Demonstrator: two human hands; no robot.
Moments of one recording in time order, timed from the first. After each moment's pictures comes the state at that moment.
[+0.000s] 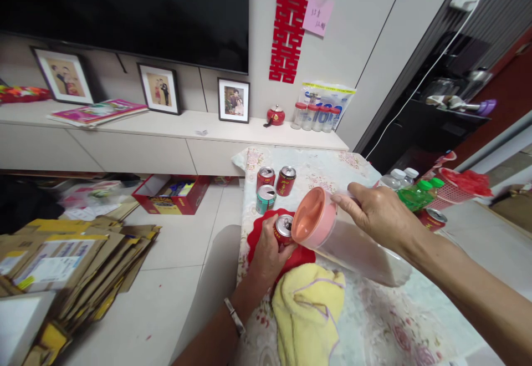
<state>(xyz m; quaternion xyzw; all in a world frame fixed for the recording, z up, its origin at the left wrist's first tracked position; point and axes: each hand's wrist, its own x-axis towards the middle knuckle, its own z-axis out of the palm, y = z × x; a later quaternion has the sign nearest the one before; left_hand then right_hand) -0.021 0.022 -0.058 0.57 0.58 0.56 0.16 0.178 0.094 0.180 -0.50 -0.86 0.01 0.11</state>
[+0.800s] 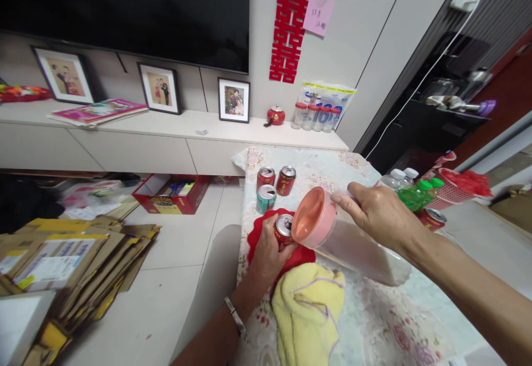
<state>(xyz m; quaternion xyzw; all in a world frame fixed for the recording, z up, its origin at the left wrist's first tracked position) -0.021 0.019 -0.054 0.56 0.59 0.55 0.17 0.178 0.097 0.178 -0.49 -0.86 -0.01 0.11</state>
